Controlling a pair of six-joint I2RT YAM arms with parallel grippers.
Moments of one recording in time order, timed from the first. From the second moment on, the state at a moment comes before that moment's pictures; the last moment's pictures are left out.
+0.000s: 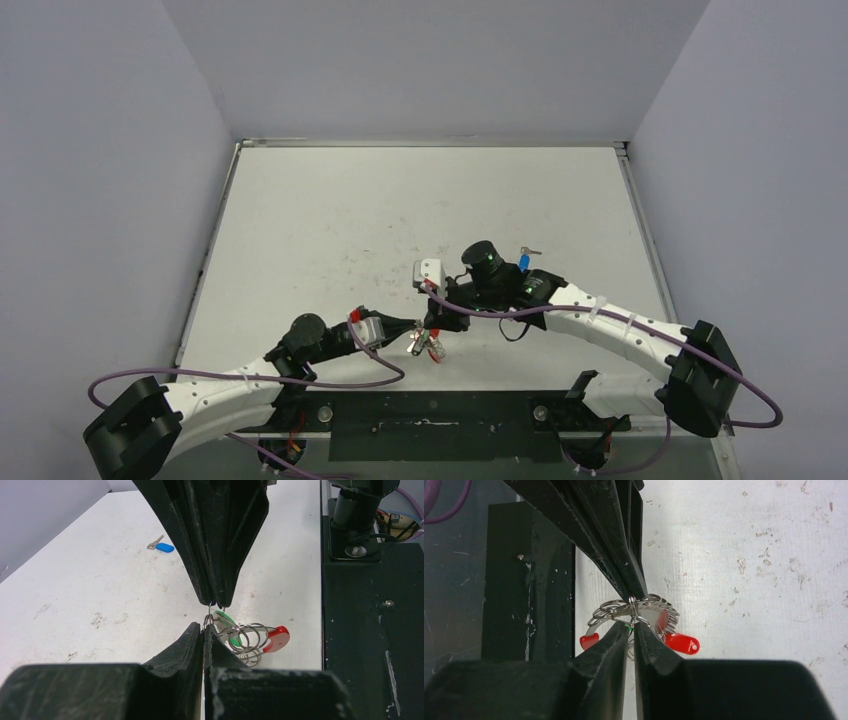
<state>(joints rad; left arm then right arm) -0.88 0.84 0.06 0.82 0.40 0.15 0.89 1.24 0.86 -0.32 -0.60 -0.32</state>
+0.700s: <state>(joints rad) -0.88 0.84 0.06 0.82 0.42 0.17 0.89 1.30 0.85 -0.30 -0.56 -0.31</state>
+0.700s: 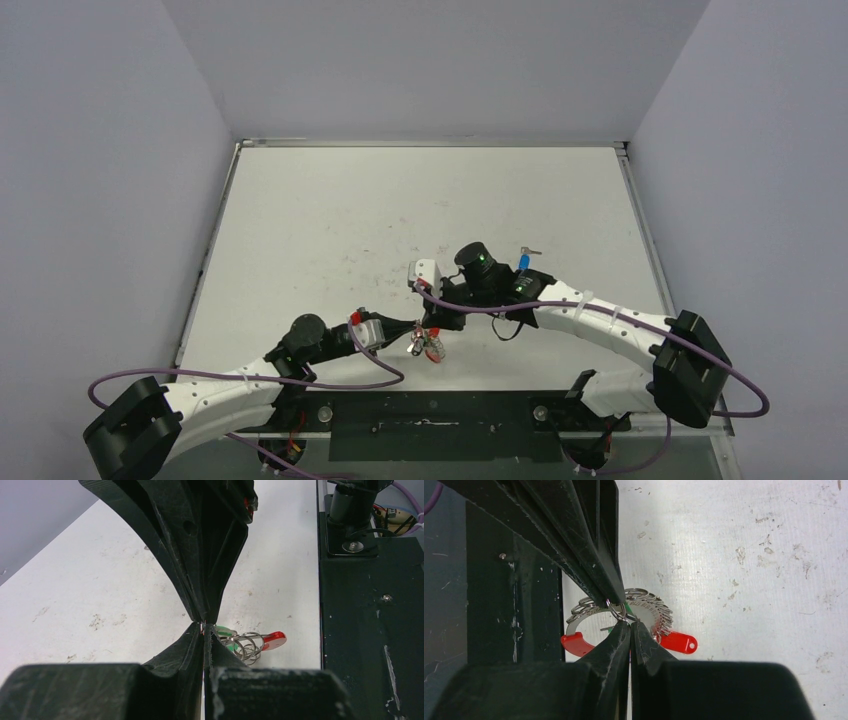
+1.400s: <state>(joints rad) -0.88 0.84 0.05 0.82 0.43 0.17 0.89 1.22 0.73 -0.15 -0.54 -0.31</state>
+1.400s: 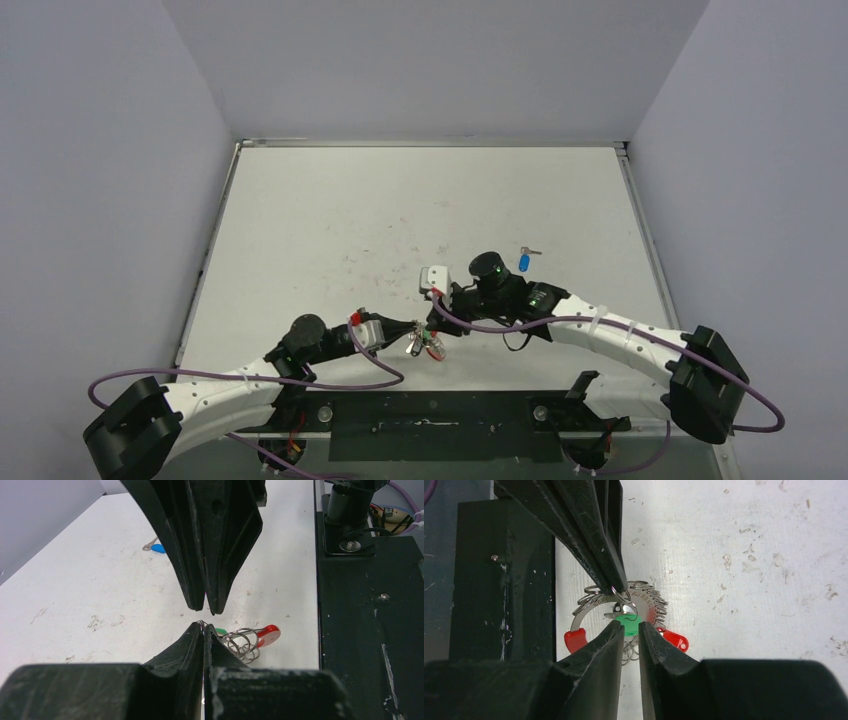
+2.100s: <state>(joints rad) -0.88 0.82 0.05 0.82 0.45 0.17 0.89 1.13 0.61 0.01 -0.62 -0.44</state>
